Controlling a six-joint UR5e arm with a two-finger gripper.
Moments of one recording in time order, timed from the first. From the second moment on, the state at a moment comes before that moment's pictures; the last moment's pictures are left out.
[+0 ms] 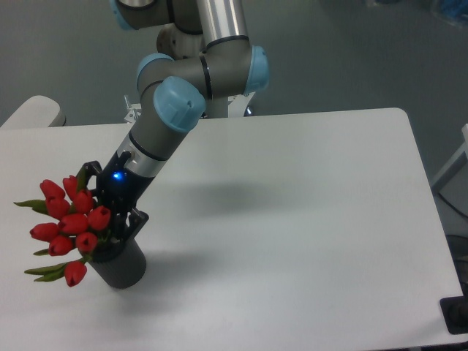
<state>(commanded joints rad) 2.23 -1.85 -1.82 -0.69 0.84 0.85</state>
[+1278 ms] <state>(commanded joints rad) 2.30 -1.80 -1.75 -0.69 0.68 0.79</state>
